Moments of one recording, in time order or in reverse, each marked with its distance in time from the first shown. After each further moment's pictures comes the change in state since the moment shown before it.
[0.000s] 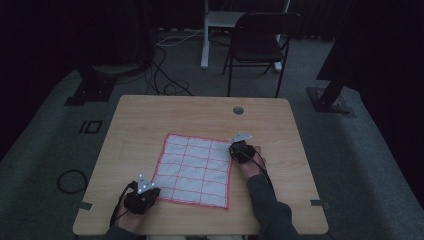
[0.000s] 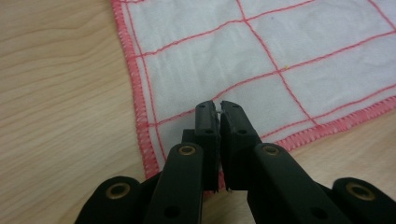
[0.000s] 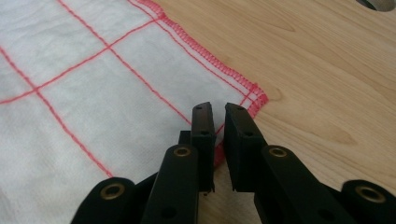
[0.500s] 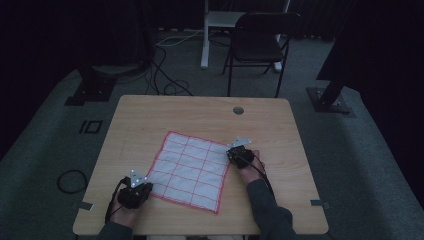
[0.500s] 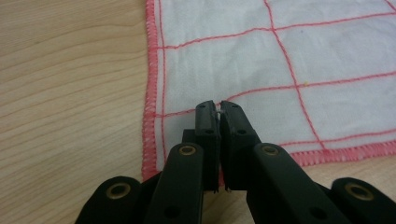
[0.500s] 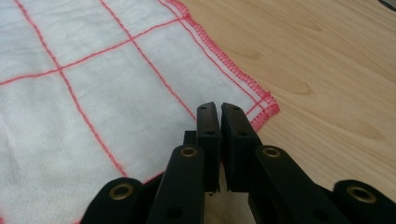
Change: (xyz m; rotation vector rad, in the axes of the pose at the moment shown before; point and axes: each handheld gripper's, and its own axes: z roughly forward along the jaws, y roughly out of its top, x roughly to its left) left arm 0.025 0.001 0.000 0.000 0.070 -0.056; right arm 0.013 -0.008 -0.007 -0.028 0.041 -0.031
